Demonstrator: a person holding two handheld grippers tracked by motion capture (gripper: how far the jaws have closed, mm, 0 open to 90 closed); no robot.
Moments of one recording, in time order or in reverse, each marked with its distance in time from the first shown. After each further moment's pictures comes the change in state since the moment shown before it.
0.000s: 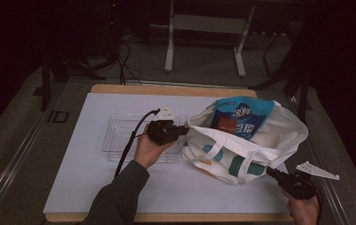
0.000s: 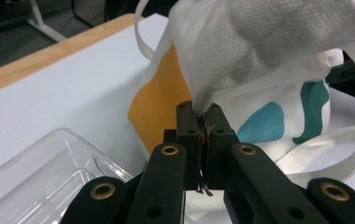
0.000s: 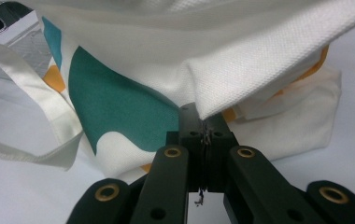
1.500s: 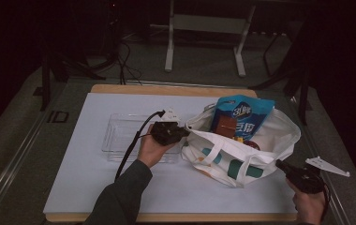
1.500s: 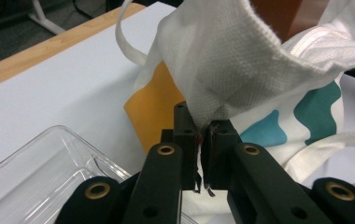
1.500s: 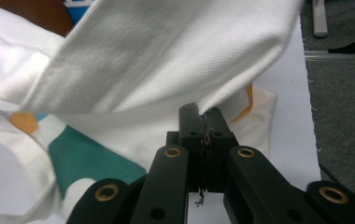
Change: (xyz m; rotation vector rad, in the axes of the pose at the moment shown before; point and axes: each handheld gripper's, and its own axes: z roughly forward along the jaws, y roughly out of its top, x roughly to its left) left arm 0.001 -0.002 0.013 0.017 0.012 0.026; right arm -0.014 0.016 -0.009 -0.063 -0.117 0.034
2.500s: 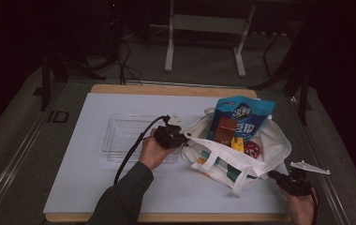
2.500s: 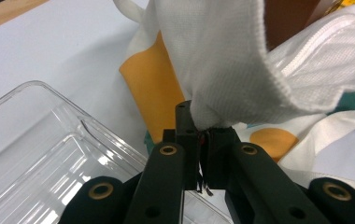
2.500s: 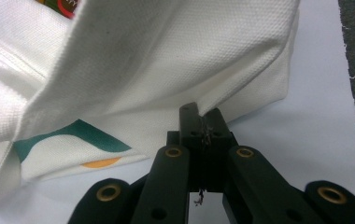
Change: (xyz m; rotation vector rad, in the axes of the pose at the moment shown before) left arm 0.000 -0.011 0.020 0.159 0.010 -0.008; right arm 0.000 -0.027 0.026 0.211 -0.045 0.032
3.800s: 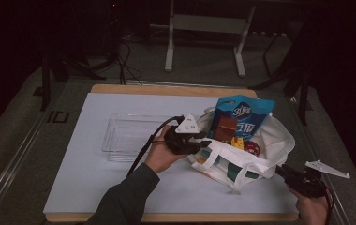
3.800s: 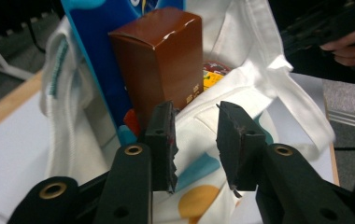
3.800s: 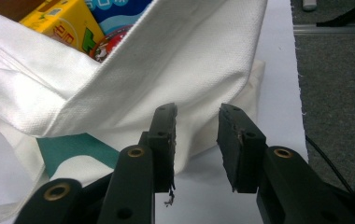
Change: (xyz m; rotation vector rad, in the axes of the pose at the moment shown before) left arm -0.056 0.040 -0.025 -0.173 -0.107 0.216; right arm 0.000 0.013 -0.037 -0.121 -0.011 -0.011
